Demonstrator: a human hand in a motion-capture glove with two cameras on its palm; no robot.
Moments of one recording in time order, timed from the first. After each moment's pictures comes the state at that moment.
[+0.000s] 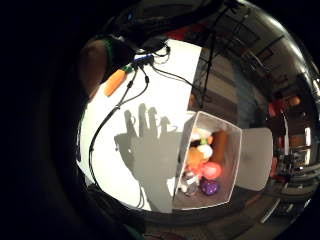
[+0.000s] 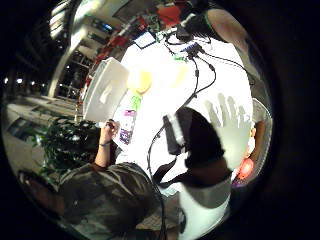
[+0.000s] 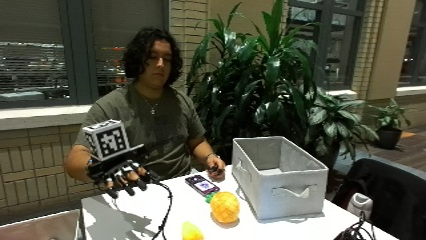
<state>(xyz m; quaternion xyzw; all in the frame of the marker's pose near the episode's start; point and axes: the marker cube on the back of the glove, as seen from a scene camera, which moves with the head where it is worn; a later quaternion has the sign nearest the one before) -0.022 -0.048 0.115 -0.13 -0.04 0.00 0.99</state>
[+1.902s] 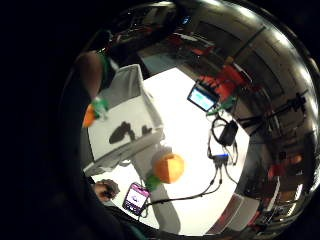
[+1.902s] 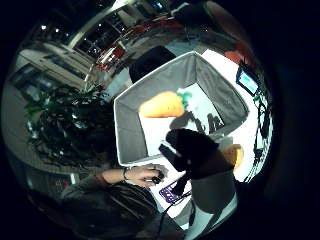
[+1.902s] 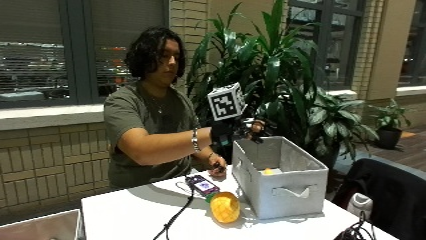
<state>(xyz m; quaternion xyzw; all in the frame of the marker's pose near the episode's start) -0.357 -0.215 0.110 -0.09 -0.11 -0.24 0.96</state>
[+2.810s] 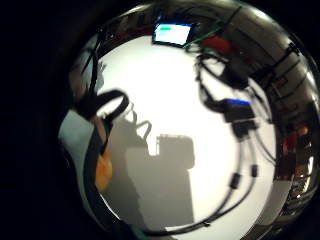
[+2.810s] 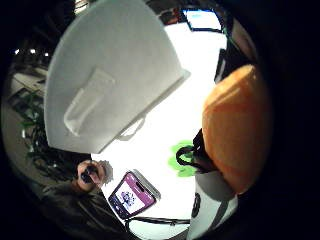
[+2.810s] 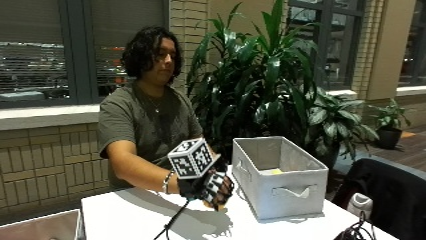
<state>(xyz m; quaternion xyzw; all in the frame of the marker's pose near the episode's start) -0.225 -0.149 0.237 -0.07 -0.13 -0.11 0.98</state>
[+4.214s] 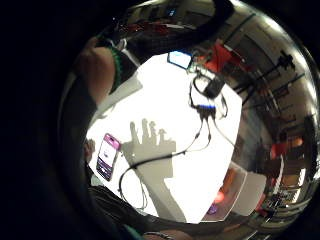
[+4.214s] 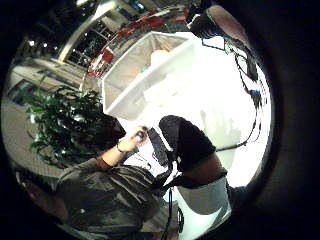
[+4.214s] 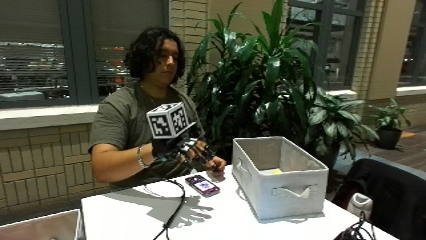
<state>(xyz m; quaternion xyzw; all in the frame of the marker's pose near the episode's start) -0.216 -0.092 0.100 -0.14 -0.10 -0.16 0.97</state>
